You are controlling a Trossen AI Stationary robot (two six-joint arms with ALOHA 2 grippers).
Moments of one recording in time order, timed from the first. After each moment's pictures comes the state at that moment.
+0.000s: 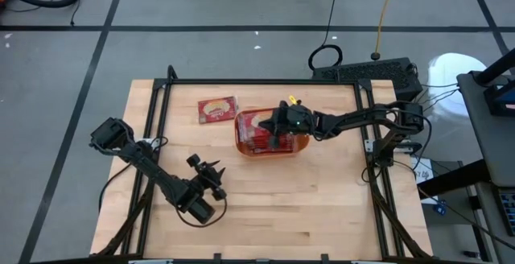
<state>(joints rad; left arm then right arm) -0.66 1.70 0.92 -0.74 -1.05 -1.10 -0.20 1.67 0.78 0.51 0.02 0.06</state>
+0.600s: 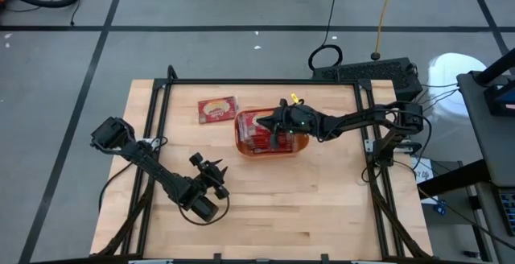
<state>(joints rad) -0.62 1.70 0.92 -0.68 -1.05 -1.04 -0.20 1.67 0.75 0.71 0.02 0.08</state>
